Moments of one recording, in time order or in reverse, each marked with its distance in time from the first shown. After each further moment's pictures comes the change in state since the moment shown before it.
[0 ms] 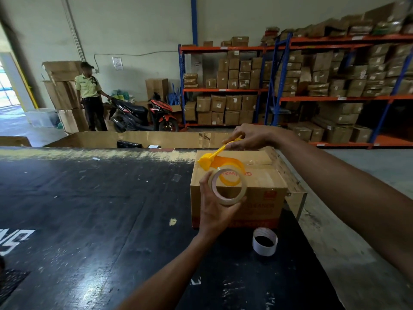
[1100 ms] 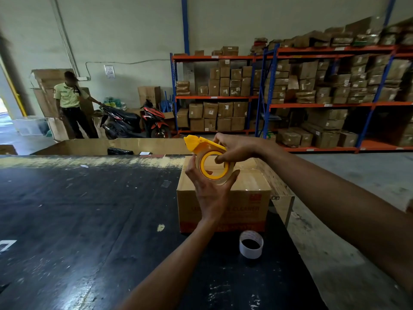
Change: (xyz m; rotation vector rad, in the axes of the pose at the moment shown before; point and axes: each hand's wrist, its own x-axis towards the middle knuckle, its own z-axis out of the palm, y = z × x) left_hand 0.039 0.044 0.043 -0.004 0.299 -0.022; right_hand -0.033 -0.020 0.014 0.048 0.039 0.069
